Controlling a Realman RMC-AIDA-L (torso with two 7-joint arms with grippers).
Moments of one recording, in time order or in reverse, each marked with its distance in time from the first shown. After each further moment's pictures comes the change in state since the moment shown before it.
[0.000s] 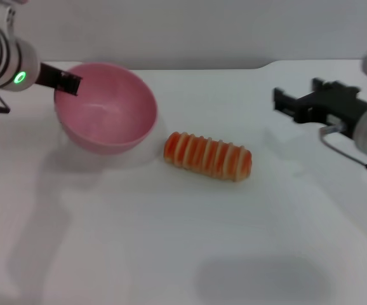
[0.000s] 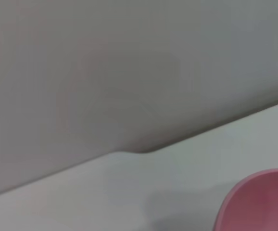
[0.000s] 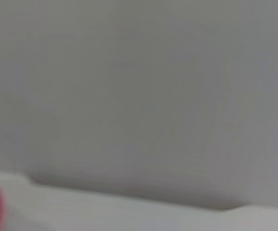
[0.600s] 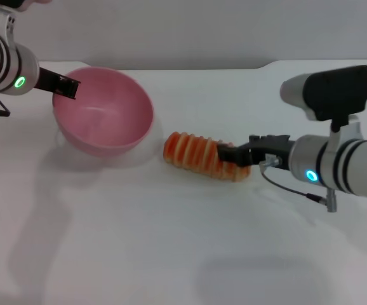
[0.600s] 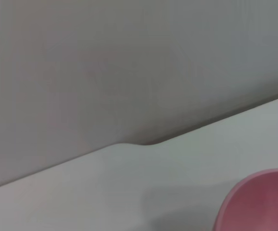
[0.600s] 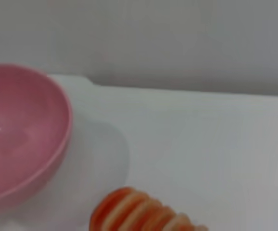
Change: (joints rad) left arm -0.009 0.000 -0.003 -0.062 0.006 0.049 0.016; right arm 0.275 0.003 -0.053 0.345 0.241 0.097 -0.007
